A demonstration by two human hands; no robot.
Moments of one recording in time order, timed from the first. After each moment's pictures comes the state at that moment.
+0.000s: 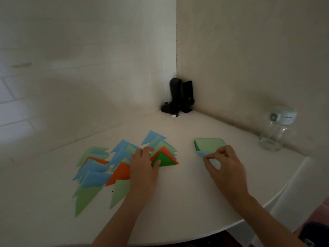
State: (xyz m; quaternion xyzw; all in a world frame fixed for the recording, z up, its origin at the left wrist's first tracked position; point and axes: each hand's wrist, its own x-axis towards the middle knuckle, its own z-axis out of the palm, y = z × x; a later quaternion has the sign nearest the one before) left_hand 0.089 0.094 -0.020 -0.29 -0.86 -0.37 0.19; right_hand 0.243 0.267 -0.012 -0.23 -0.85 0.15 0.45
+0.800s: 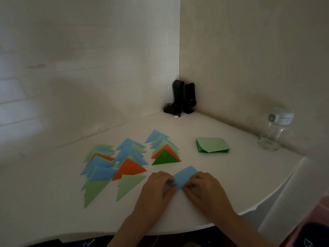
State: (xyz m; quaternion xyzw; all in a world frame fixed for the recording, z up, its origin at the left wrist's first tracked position) left_hand 0.139 0.058 -0.045 -0.48 -0.78 -0.39 0.10; right_hand 0.249 0.209 -0.045 -0.12 -0.93 0.19 0.29
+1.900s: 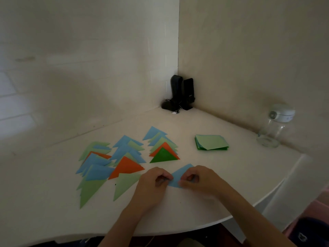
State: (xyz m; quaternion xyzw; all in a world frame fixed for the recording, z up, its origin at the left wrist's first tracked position) left_hand 0.127 0.062 -0.035 -0.41 -0.78 -0.48 -0.02; right_hand 0.228 0.229 -0.011 -0.16 -0.93 0.34 0.05
